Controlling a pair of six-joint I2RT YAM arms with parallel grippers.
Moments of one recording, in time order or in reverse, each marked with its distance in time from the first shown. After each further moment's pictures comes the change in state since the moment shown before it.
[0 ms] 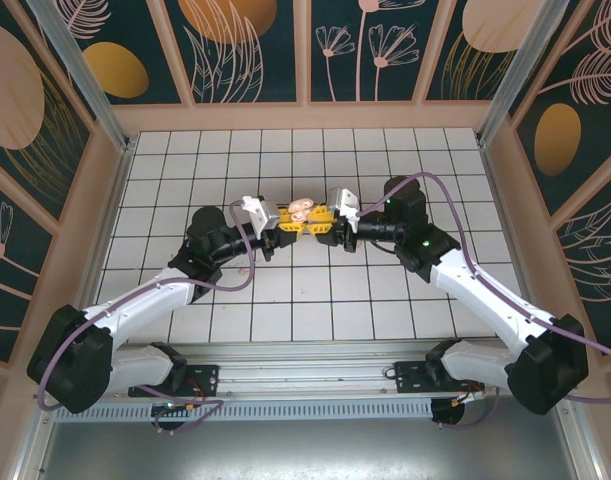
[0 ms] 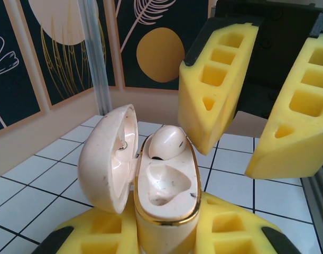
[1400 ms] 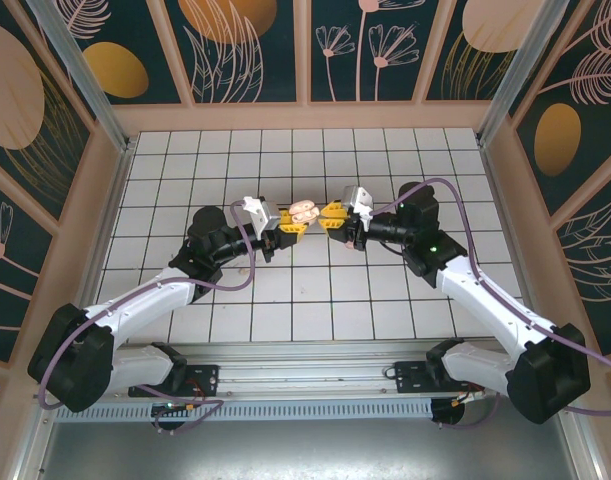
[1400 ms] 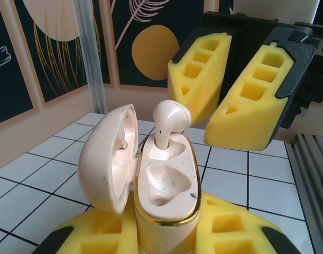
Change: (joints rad) left arm 0.000 0.007 -0.002 0.000 0.019 -0.011; right arm -0.081 -0.043 -0.096 0.112 -0.004 0.055
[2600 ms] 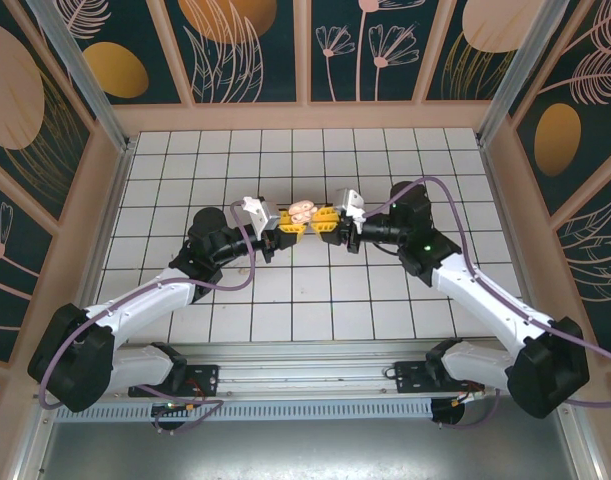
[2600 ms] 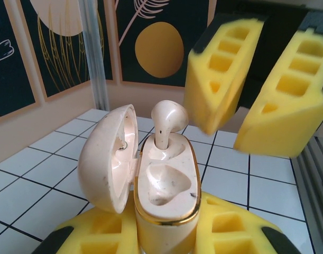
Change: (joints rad) left arm 0.000 0.000 -0.009 0.000 -0.015 -0.015; right arm 0.041 0.000 0.019 -0.002 -0.011 0.000
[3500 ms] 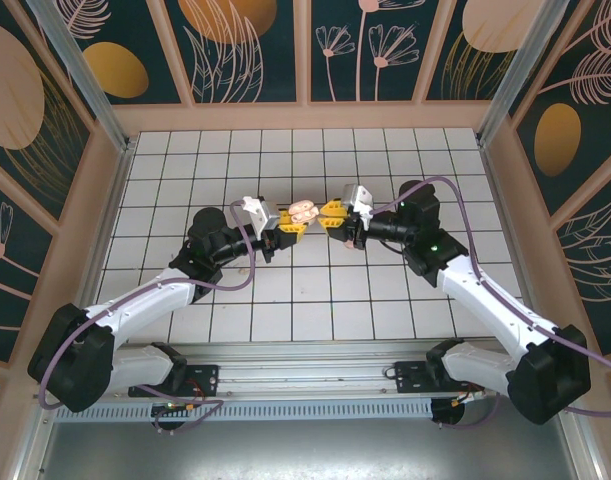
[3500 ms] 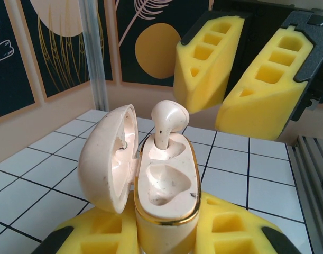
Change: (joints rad) left arm 0.000 0.000 0.000 0.004 0.000 -0.008; right arm -0.037 -0.003 -0.001 -0.008 0.008 -0.002
